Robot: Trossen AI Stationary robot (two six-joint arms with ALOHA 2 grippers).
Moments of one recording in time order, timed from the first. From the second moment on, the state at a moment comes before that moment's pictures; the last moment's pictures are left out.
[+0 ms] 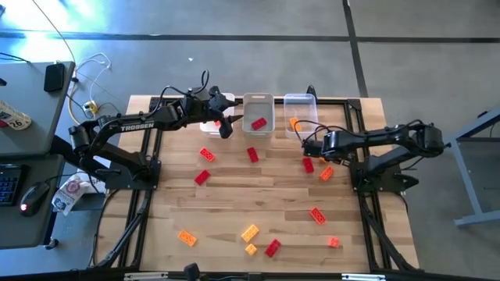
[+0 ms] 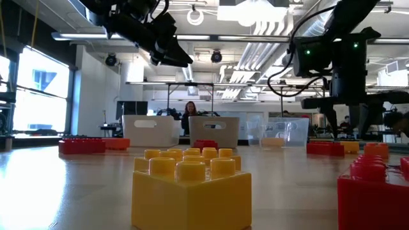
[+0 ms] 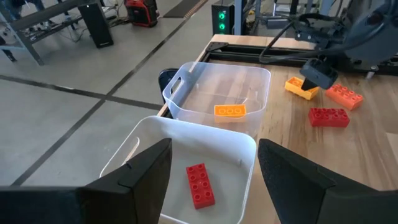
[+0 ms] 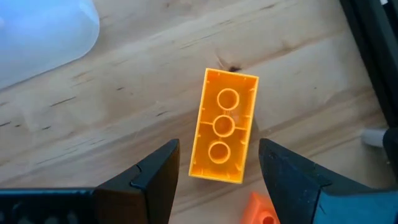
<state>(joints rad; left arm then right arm) 0.60 1.36 0.89 0.09 0.08 0.16 -0.20 1.36 0.67 -0.93 0.32 1.76</state>
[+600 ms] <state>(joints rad) 0.60 1.36 0.89 0.07 0.07 0.19 -0.20 1.50 0.67 -0.90 0.30 1.78</state>
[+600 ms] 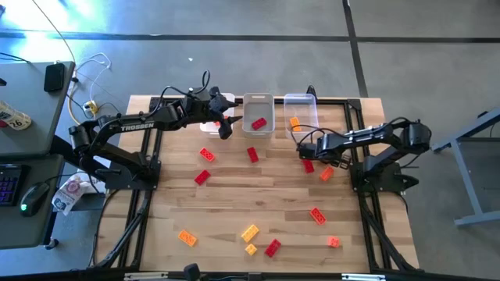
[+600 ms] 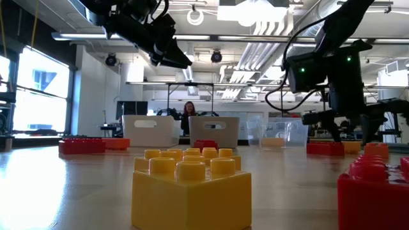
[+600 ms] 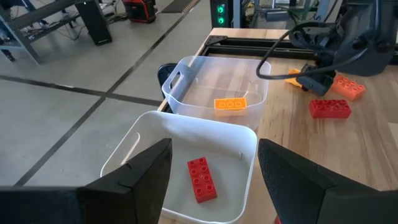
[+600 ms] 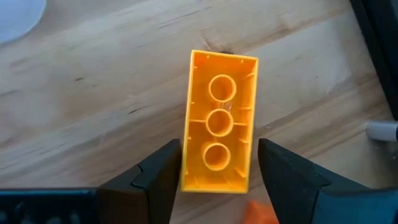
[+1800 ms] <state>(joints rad) 0.60 1.36 0.89 0.01 0.06 0.05 -0.05 1.52 0.87 -1.03 0.43 1.53</state>
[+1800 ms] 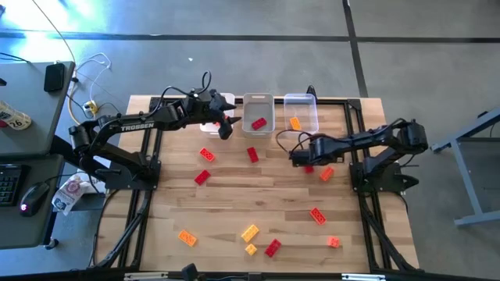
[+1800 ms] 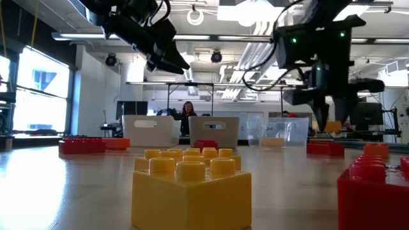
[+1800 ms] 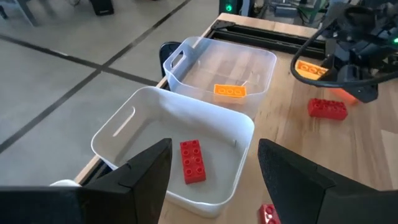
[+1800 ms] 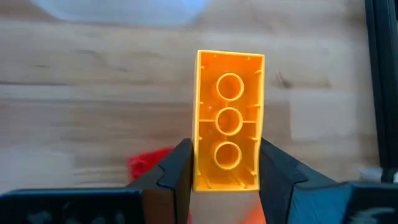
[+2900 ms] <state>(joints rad) 0.60 1.36 0.89 -0.09 0.06 0.04 -0.54 1.52 0.97 -0.57 0.30 0.65</state>
